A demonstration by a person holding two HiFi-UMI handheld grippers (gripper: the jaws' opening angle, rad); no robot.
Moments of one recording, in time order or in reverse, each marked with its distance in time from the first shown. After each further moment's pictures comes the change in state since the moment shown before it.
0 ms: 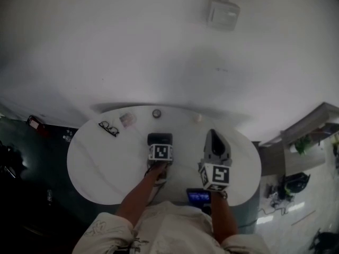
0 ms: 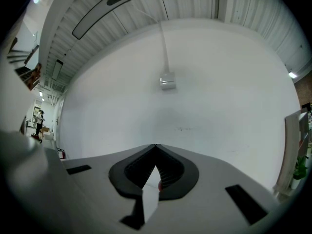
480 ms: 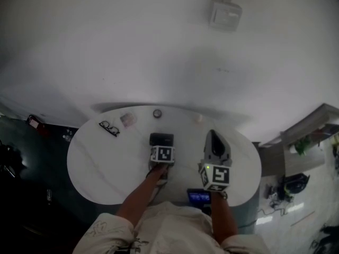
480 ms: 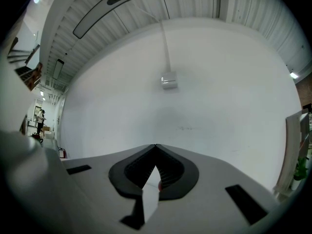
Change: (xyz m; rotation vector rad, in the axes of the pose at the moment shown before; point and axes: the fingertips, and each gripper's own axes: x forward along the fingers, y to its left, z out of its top) left arm -0.001 0.003 0.000 0.054 -0.020 0.060; right arm 0.001 0.005 -0.002 -0.010 0.008 0.011
